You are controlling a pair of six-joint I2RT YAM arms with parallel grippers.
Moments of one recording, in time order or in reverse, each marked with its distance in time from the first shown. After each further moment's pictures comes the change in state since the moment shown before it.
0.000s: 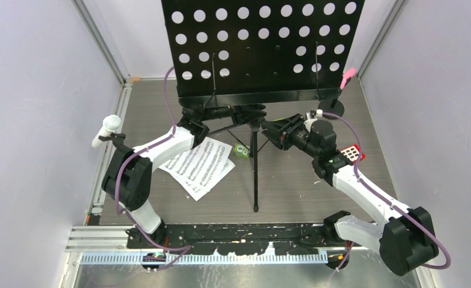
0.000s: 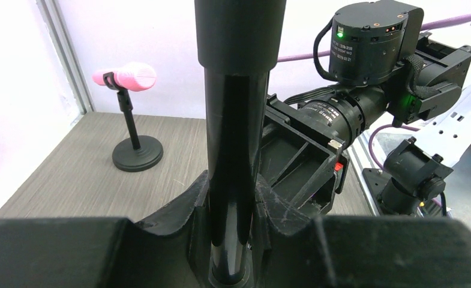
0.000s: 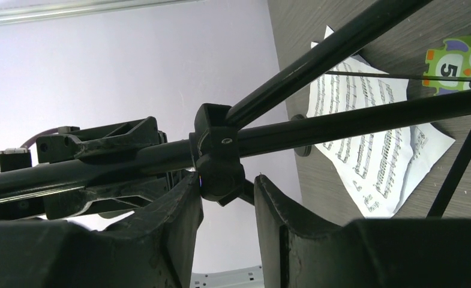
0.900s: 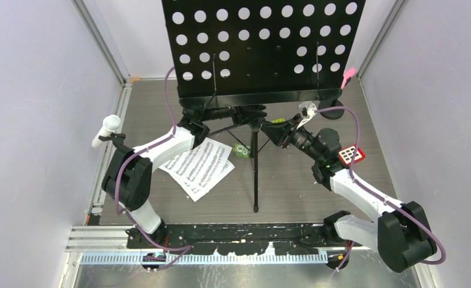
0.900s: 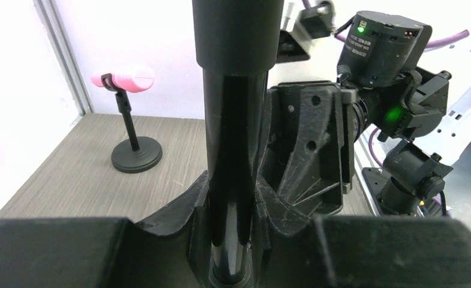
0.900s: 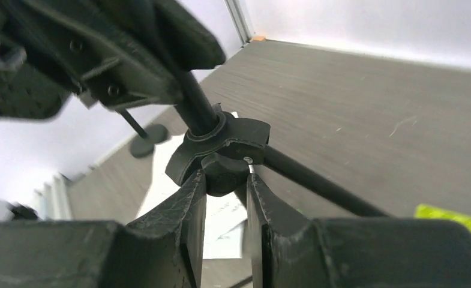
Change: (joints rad) left arm -0.004 0.000 0.000 -0.002 0.000 0.008; right arm -0.004 0.029 -0.117 0.455 -0.103 -1.013
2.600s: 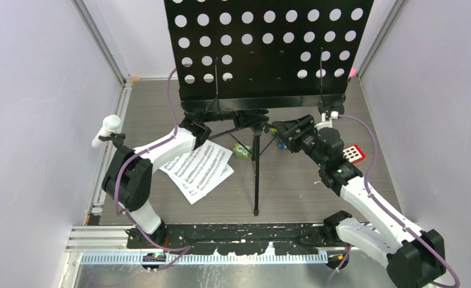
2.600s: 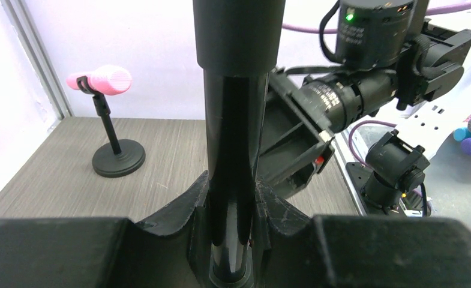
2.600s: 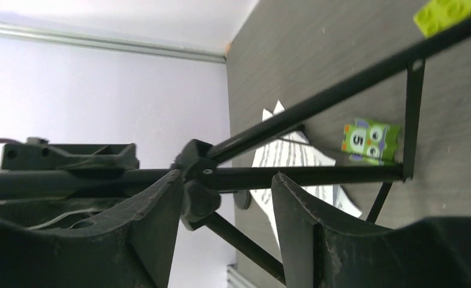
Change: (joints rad) left arm -0.022 -0.003 0.000 -0.002 0.038 -0.009; right arm 0.027 -0.219 0.089 -0.575 0.387 0.709
